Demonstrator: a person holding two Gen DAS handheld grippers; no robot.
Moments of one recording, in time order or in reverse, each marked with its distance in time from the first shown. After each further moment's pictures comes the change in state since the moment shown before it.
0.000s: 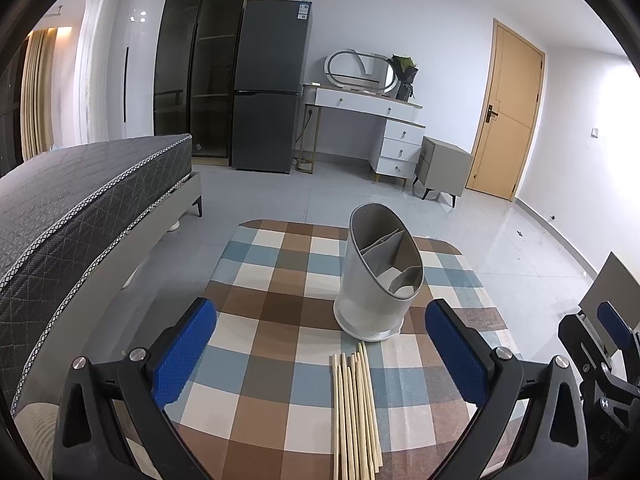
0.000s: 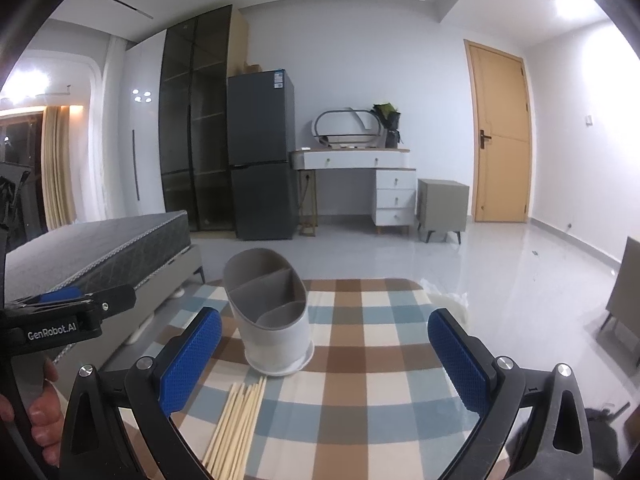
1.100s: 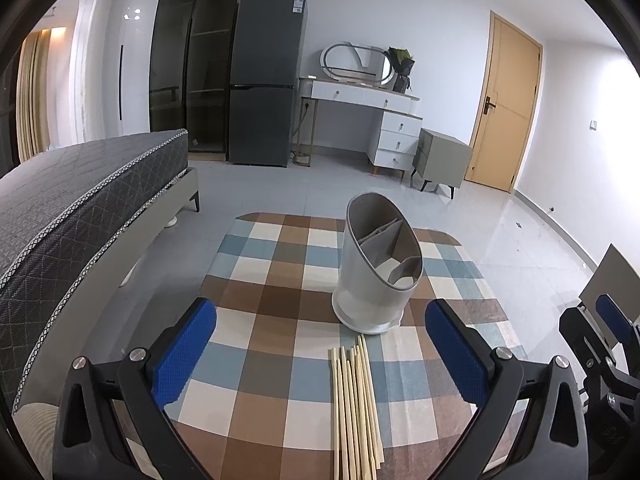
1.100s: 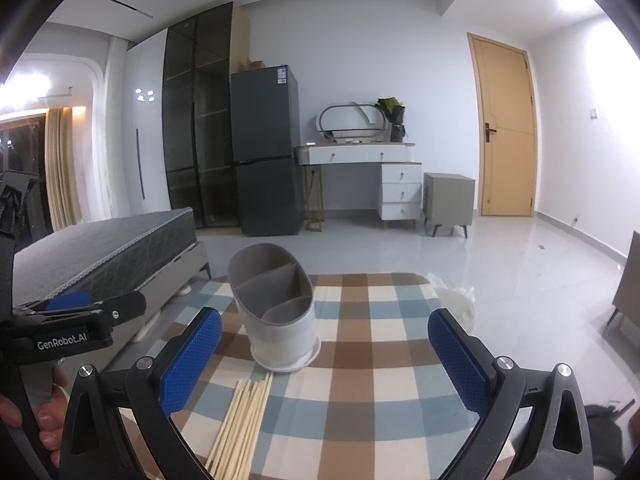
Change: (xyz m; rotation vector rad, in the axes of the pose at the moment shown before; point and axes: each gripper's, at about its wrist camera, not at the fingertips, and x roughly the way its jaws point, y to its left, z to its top) left arm 0.008 -0.004 -0.005 0.014 0.031 -0.004; right arm 0.003 0.001 -0.002 0.005 0.021 0.030
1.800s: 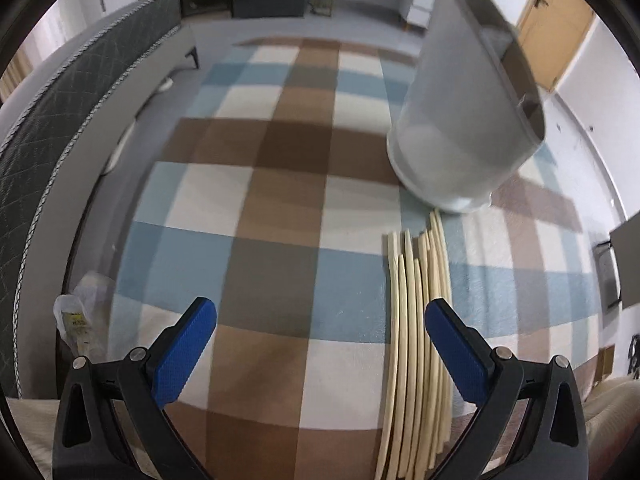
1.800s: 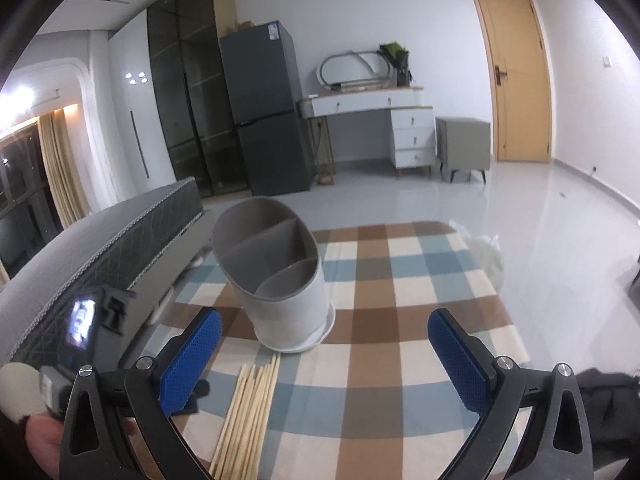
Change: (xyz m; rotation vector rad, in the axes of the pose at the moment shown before) left arm 0.142 0.017 -0.060 -0.013 0.583 0.082; right arm 0.072 -0.015 -0.010 0.097 0.187 0.074
